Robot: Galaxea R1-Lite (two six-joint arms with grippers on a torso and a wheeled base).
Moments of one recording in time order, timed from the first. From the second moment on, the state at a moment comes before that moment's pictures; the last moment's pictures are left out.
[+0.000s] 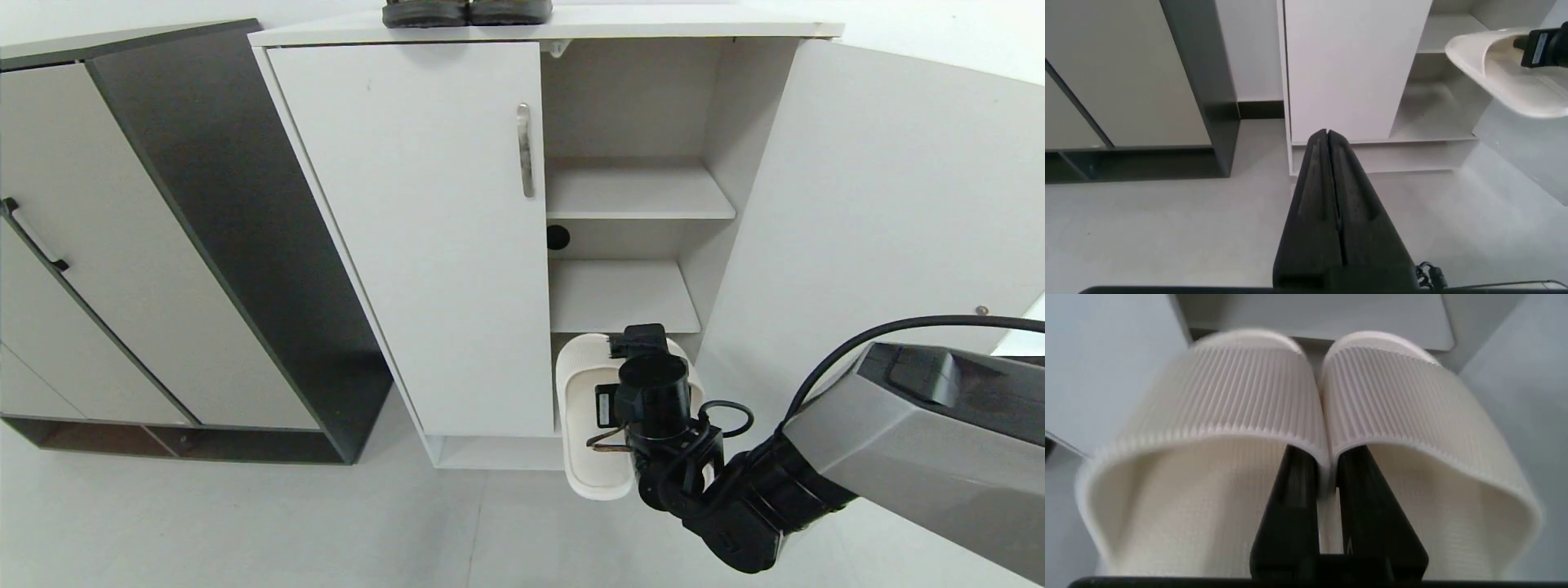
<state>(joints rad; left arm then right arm) 0.00 0.00 0.00 0.00 -0.03 0.01 0.77 2.23 -1.04 -1.00 -0.76 0.12</state>
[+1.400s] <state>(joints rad) 0.00 0.00 0.00 0.00 -0.03 0.01 0.73 2.25 -1.04 -1.36 -0.76 -0.09</state>
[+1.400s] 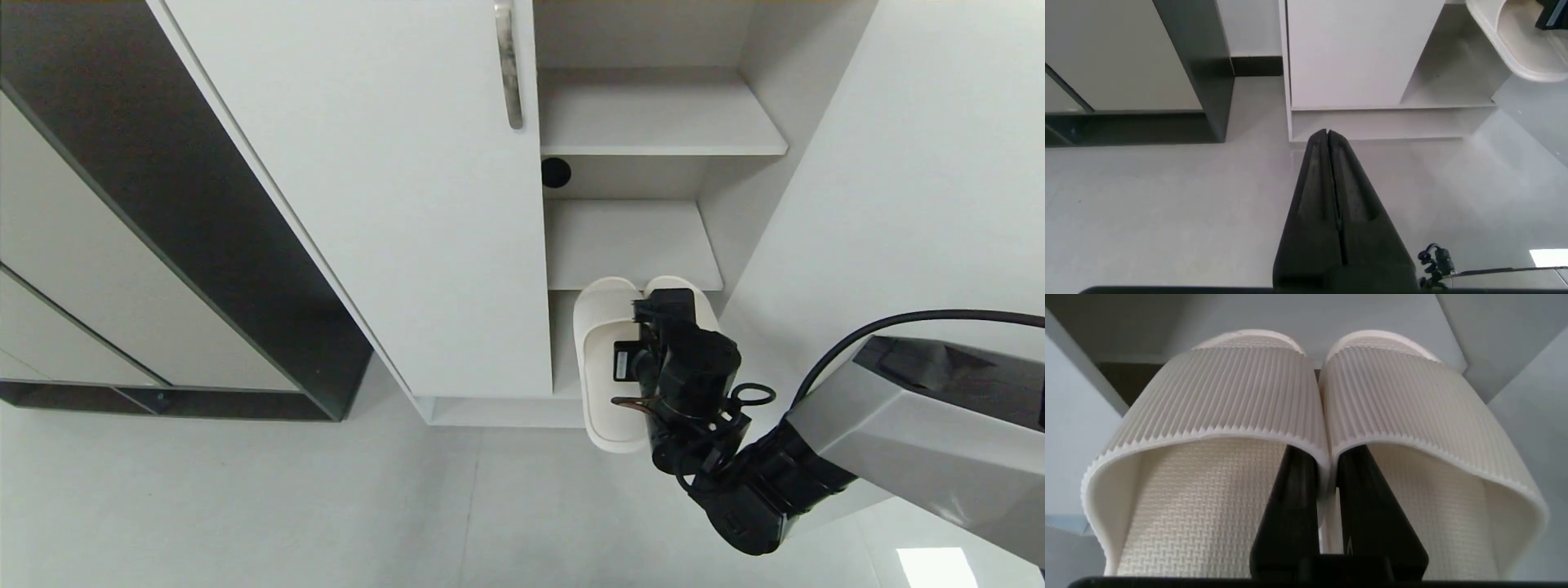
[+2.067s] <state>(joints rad) 0.00 0.00 0.00 0.00 -0.03 0.01 0.72 2.23 -1.03 -1.36 -0.75 -0.09</state>
